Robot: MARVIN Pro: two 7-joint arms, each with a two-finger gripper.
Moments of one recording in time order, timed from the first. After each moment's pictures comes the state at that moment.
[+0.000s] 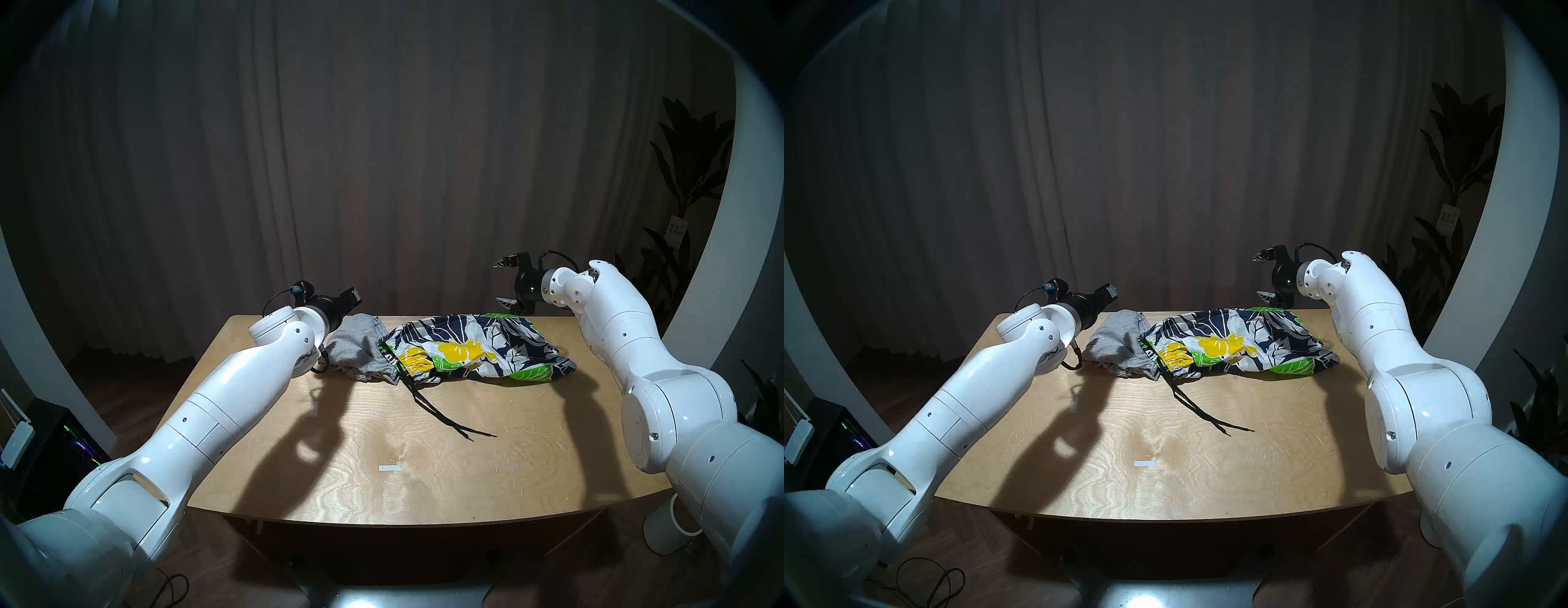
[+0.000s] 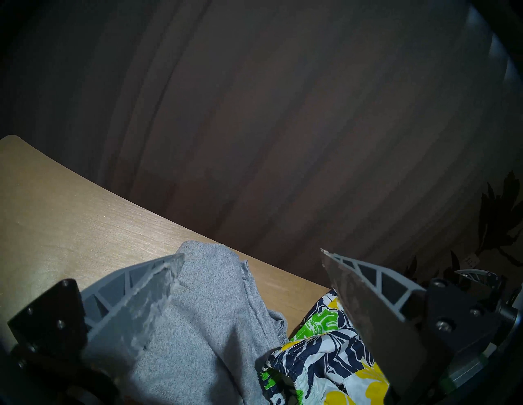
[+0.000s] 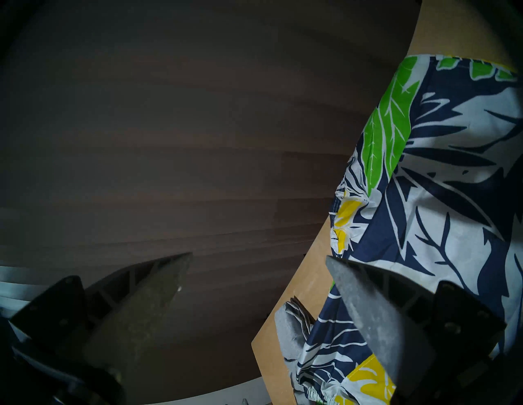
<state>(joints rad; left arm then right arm) 1.01 -1.10 -0.97 -1.40 -1.32 0.19 0.43 -0.61 -1.21 1.42 -0.62 1.89 0.70 -0.42</state>
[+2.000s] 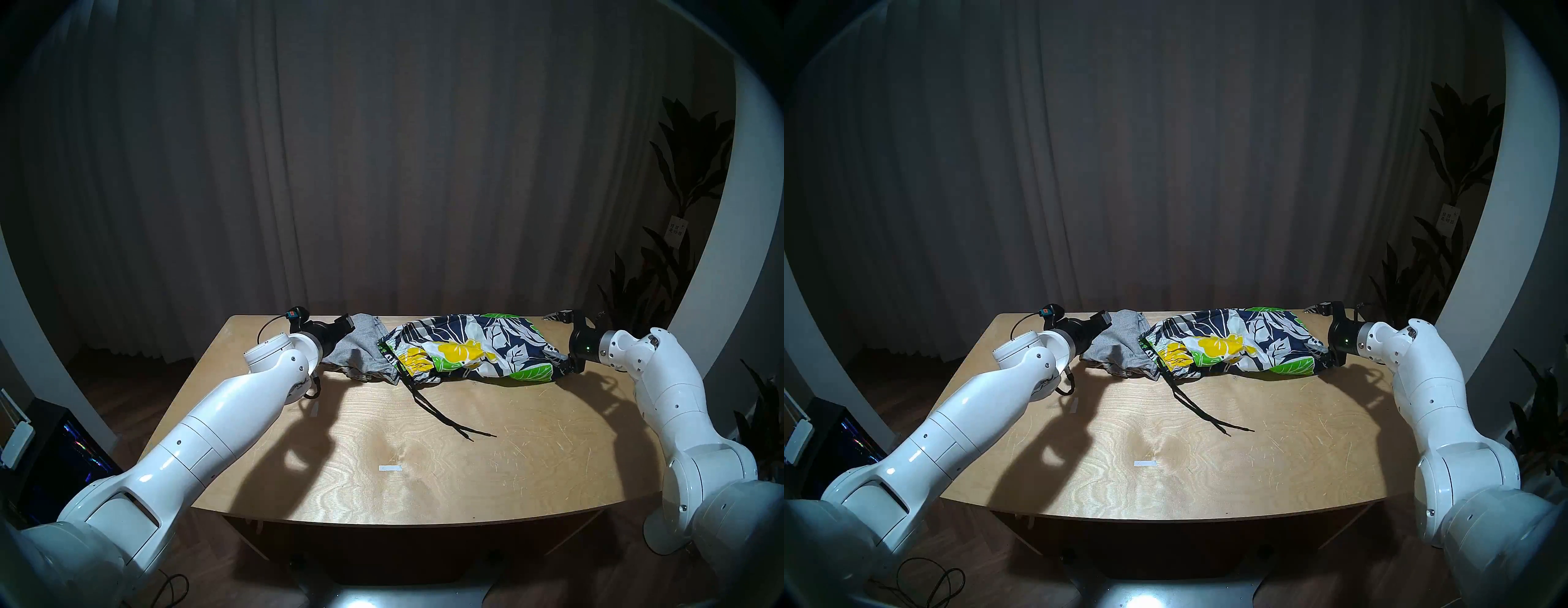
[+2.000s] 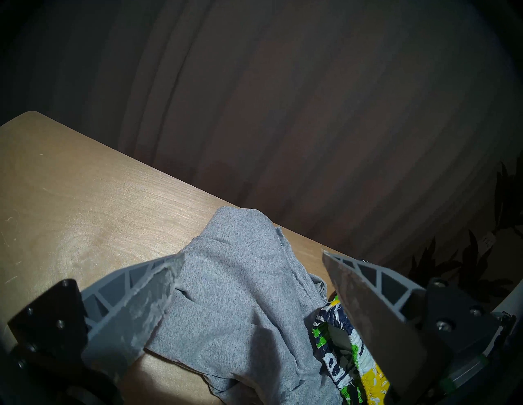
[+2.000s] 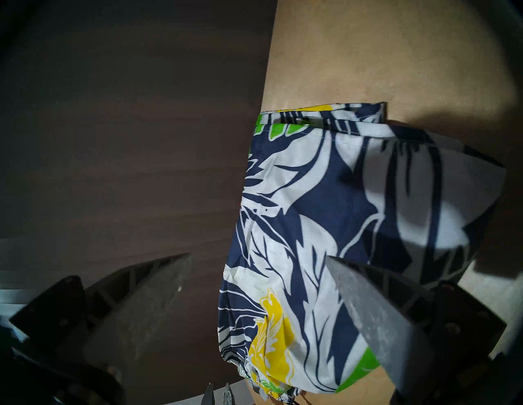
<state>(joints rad) 1.10 -1.06 -0.96 -1.40 -1.29 0.18 0.40 -0.99 -1.02 1.61 -0.79 1.99 0.83 -0.39</state>
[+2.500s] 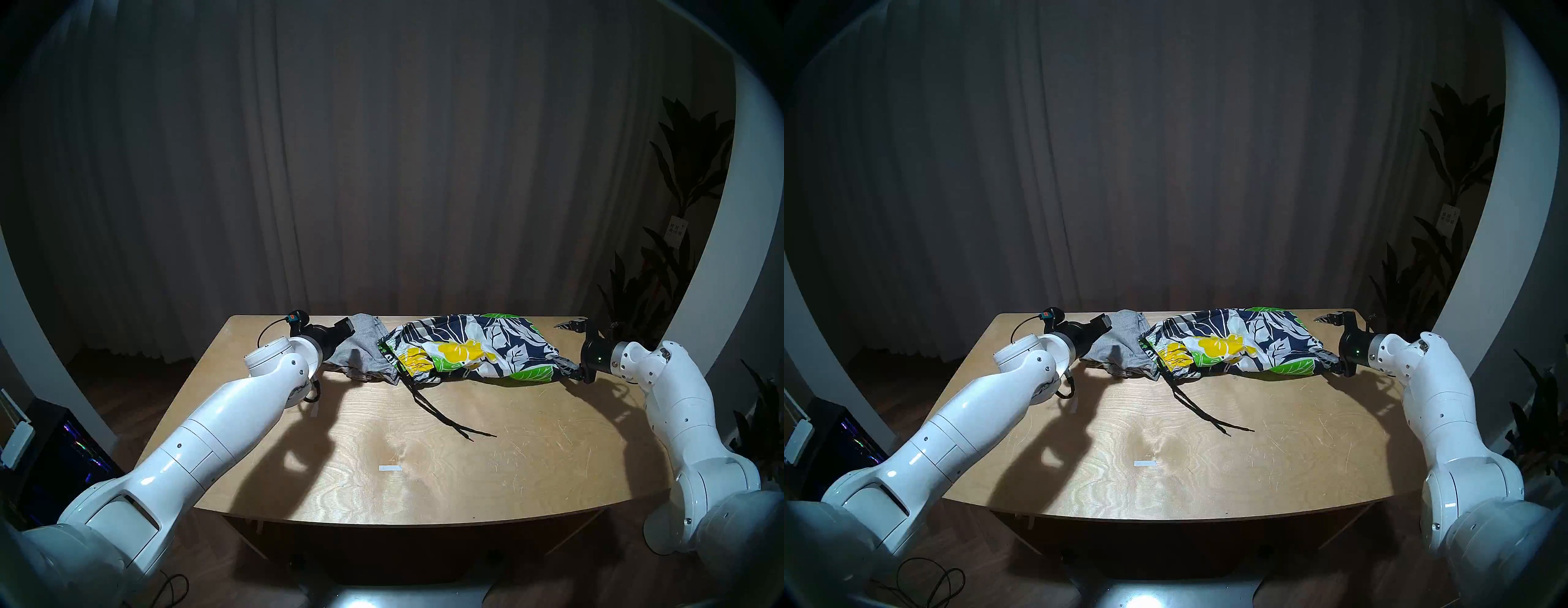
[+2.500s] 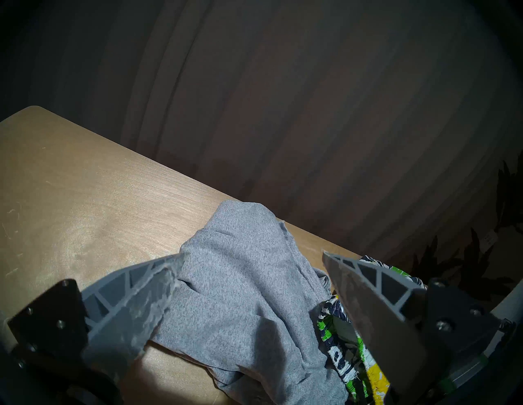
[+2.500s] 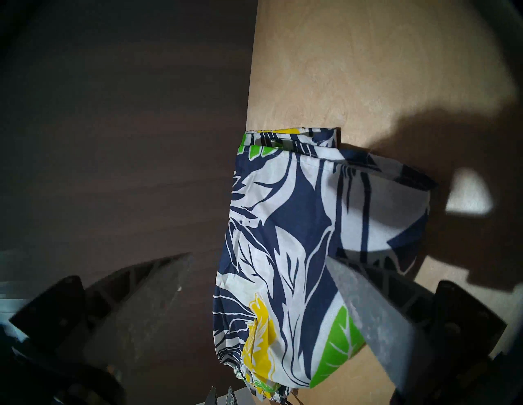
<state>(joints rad) 1.11 -1.06 -0.96 -1.40 -1.29 0.18 0.40 -1.05 -0.99 1.67 -0.84 2.01 0.83 -0.37</state>
